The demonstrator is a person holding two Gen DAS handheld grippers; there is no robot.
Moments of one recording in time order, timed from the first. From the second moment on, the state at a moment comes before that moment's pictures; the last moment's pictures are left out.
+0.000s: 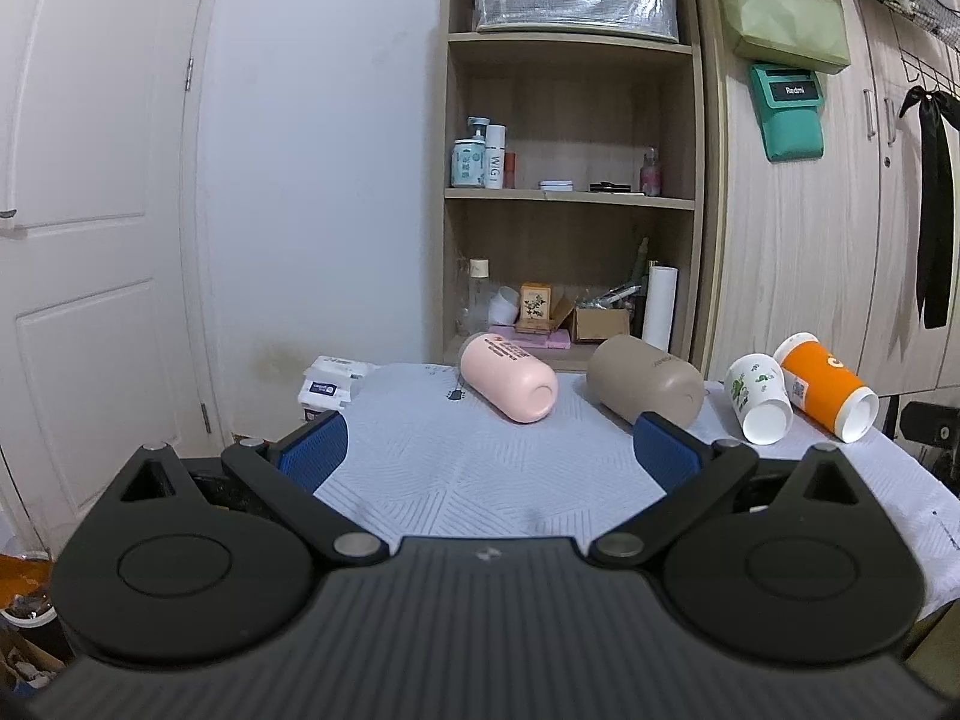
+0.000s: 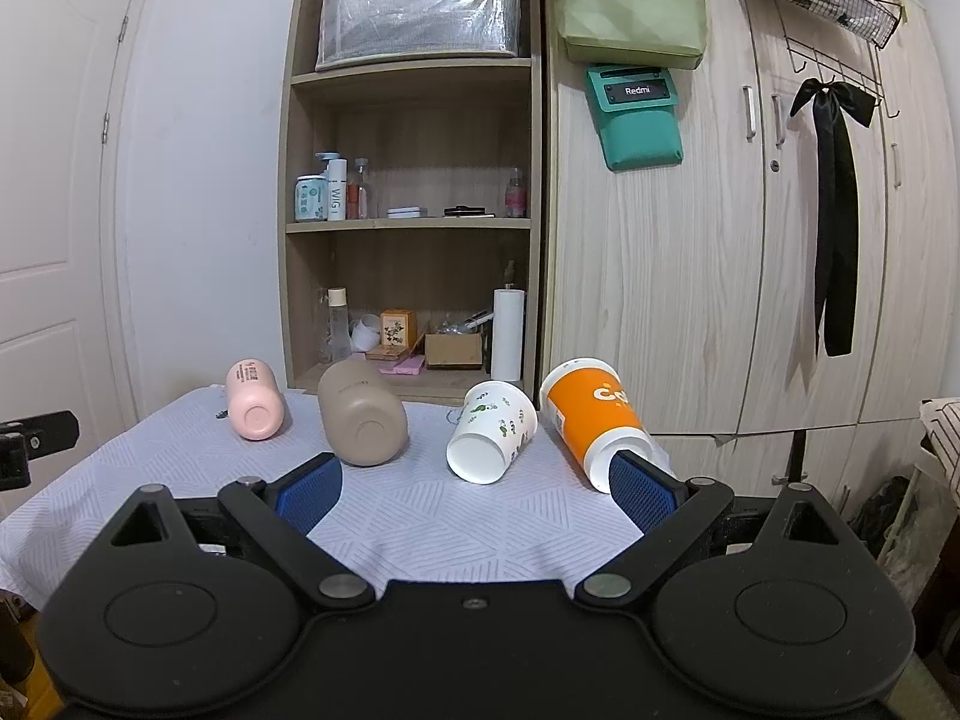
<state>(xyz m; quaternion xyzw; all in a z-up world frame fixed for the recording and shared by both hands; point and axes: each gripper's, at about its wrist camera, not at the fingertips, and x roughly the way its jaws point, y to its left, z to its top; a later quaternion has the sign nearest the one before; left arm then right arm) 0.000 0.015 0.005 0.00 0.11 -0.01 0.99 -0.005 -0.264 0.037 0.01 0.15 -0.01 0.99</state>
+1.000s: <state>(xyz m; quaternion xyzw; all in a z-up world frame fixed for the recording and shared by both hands) 0.007 0.011 0.001 0.02 0.14 0.01 0.99 -0.001 -0.264 0.034 0.01 0.16 -0.01 0.99</state>
